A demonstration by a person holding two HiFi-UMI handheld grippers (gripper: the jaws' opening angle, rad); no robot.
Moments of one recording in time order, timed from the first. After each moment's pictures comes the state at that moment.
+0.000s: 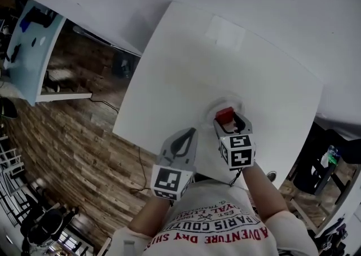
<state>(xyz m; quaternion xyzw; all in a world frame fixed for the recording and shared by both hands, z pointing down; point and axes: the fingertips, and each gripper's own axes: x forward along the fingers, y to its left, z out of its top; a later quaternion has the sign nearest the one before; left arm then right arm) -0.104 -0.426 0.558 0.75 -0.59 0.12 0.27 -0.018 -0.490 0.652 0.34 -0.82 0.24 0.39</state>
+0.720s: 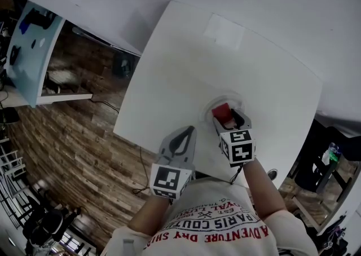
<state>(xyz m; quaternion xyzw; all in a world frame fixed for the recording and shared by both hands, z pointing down) -0.110 -0.425 0.554 0.75 -0.59 0.13 0.25 -0.023 -0.490 0.658 0.33 -0.82 0.25 0.39</state>
